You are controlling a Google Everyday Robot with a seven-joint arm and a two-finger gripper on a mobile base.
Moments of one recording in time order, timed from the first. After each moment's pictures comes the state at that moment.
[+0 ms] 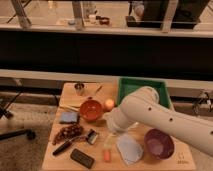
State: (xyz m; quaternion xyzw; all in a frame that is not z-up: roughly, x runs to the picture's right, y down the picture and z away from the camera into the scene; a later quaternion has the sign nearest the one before) arm -0.007 0.180 0.614 -0.30 -0.21 0.06 0.93
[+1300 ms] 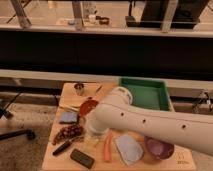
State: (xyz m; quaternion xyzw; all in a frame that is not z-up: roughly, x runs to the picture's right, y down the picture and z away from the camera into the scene) arm -0.083 0.178 0.606 -0.28 -0.21 0.07 0.93
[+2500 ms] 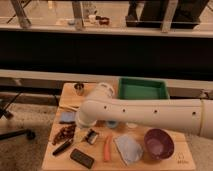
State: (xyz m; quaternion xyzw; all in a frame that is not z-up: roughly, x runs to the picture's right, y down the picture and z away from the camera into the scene) arm -0.132 0.163 0.653 -0.28 -0.21 0.06 0.93
